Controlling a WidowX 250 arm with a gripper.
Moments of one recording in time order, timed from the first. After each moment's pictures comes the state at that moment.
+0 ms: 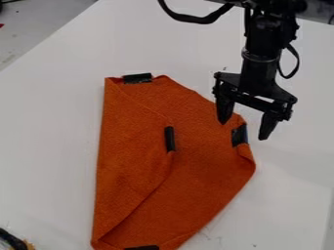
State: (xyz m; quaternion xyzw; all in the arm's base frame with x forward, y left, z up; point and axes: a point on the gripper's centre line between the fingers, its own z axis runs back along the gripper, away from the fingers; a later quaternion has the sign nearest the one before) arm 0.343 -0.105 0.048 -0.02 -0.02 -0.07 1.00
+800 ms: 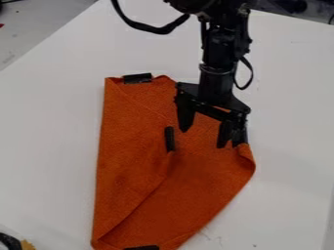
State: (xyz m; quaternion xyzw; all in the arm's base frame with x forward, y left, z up) arm 0.320 -0.052 0.033 0.01 0.00 -0.04 1.00
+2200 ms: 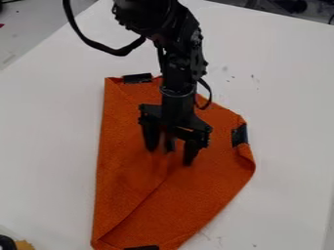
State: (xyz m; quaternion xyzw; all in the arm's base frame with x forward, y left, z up) arm 0.289 -0.020 0.007 0.01 0.01 0.00 1.00
